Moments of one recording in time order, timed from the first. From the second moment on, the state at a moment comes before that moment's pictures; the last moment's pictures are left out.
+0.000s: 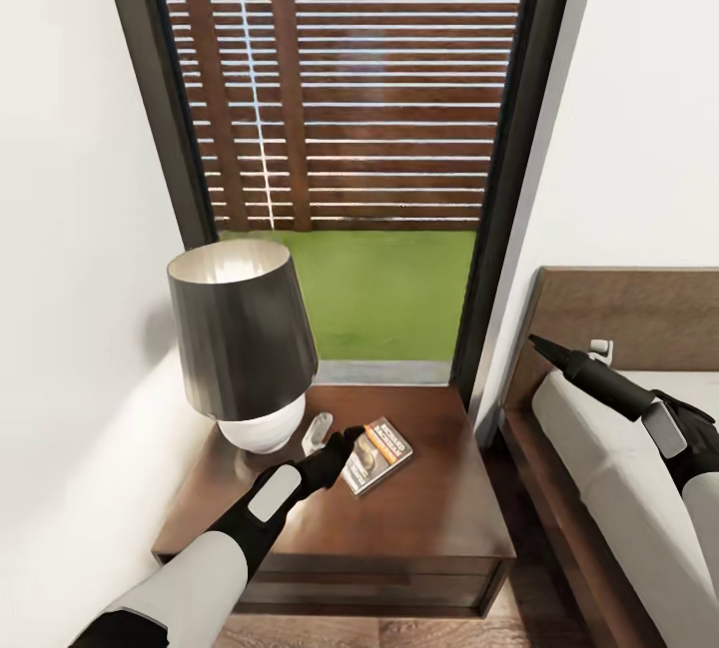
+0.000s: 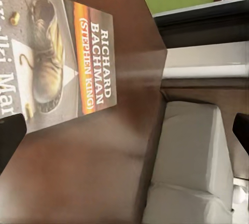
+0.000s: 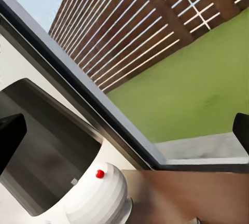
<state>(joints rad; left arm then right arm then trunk) -0.73 -0.17 -0.21 -0.43 1.13 0.29 -0.11 -0.90 -0.41 -0.30 -0.50 -0.45 0.42 1.18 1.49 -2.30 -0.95</state>
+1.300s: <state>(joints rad) -0.73 -0.17 -0.44 -0.43 1.13 0.25 -0.12 -0.90 -0.26 -0.31 -0.13 -0.15 0.09 0.98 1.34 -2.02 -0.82</state>
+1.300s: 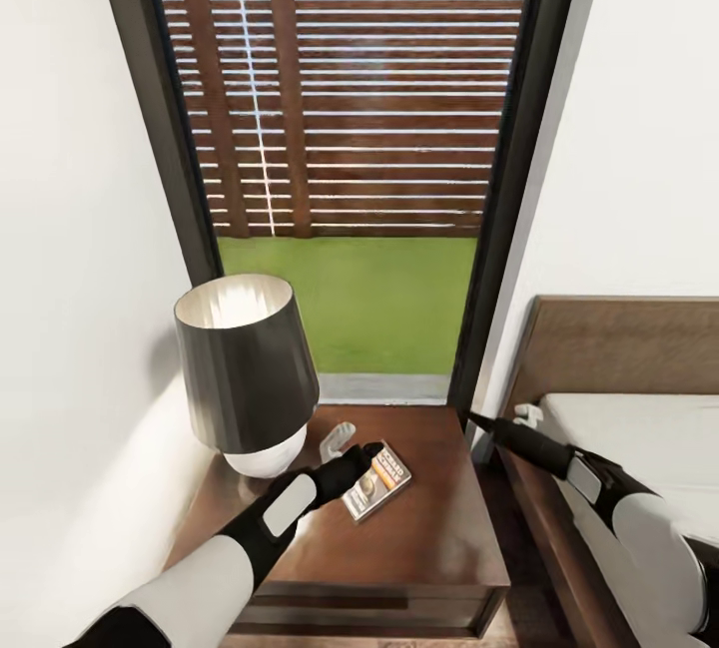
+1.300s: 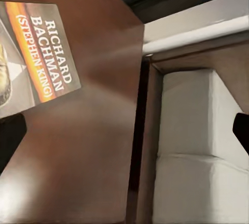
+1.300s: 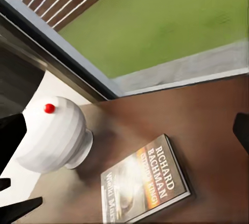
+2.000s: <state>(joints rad) -0.73 -0.17 -0.61 -0.43 1.12 0.09 0.00 -0.90 -0.25 -0.31 -0.09 -0.14 0.06 0.97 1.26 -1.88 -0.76</state>
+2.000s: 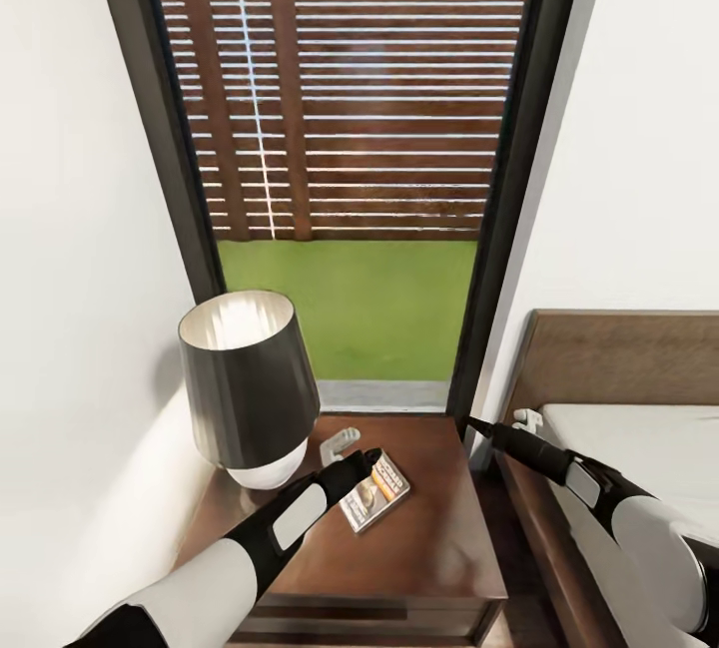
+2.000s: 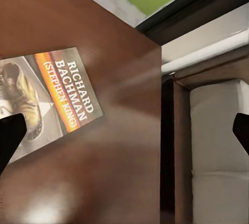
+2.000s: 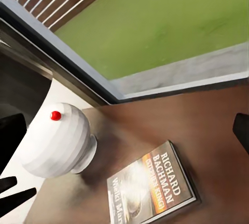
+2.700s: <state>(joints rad) -0.73 -0.17 -0.69 -0.37 1.12 -0.02 0.14 -0.90 -0.25 -0.31 -0.02 -0.14 0.04 0.80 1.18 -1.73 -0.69</state>
